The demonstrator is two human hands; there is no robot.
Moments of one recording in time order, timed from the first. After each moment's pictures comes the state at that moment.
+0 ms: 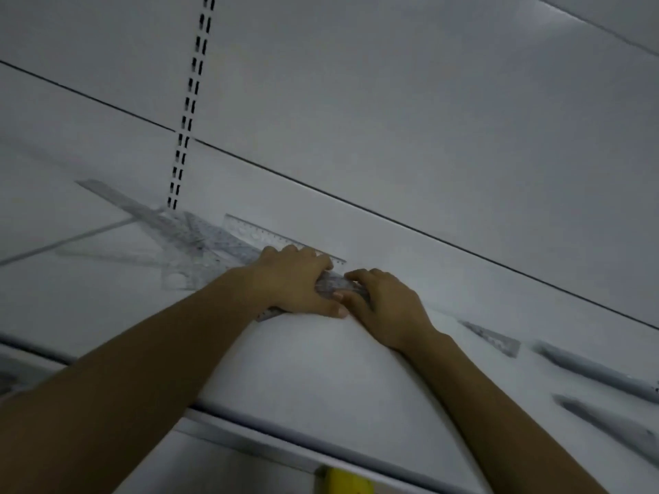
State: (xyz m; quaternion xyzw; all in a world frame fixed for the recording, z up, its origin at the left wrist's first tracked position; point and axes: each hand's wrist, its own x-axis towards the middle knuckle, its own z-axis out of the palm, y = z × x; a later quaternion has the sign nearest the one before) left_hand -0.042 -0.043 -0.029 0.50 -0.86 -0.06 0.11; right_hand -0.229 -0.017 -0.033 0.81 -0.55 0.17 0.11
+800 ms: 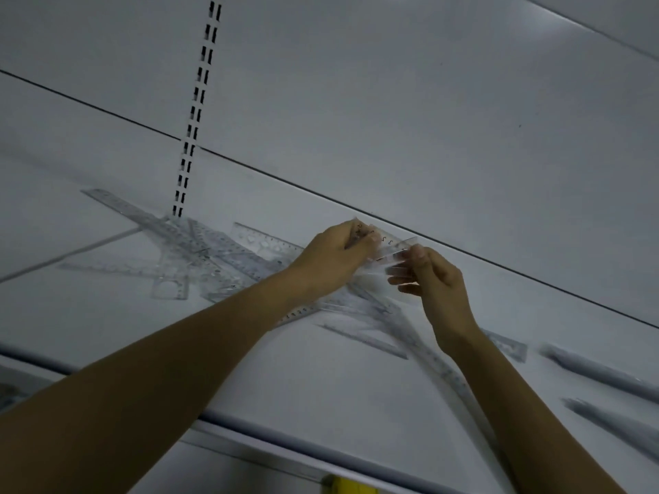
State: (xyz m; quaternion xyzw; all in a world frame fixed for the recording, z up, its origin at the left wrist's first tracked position) left_hand -0.067 -0.033 -0.007 0.31 -0.70 -0.39 0.51; right_hand -0.237 0.003 -0.002 0.65 -0.49 0.55 -0.19
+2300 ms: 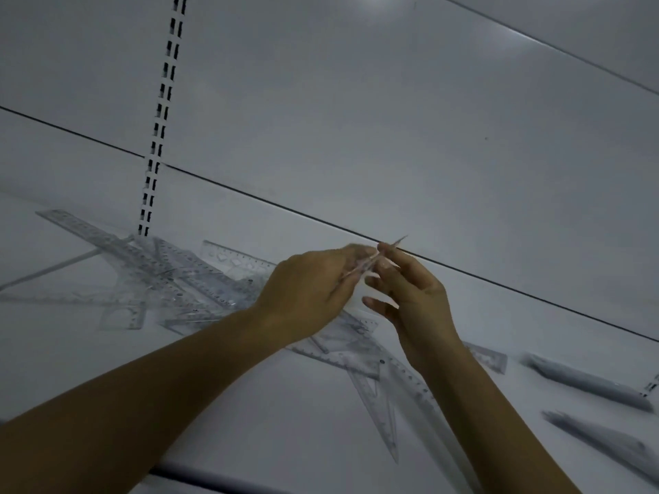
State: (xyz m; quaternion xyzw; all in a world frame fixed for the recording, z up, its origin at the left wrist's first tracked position) left_hand -0.077 -0.021 -0.012 0.30 -0.80 -0.02 0.52; right_hand -0.221 0.023 0.017 0.53 -0.44 0.62 -0.38
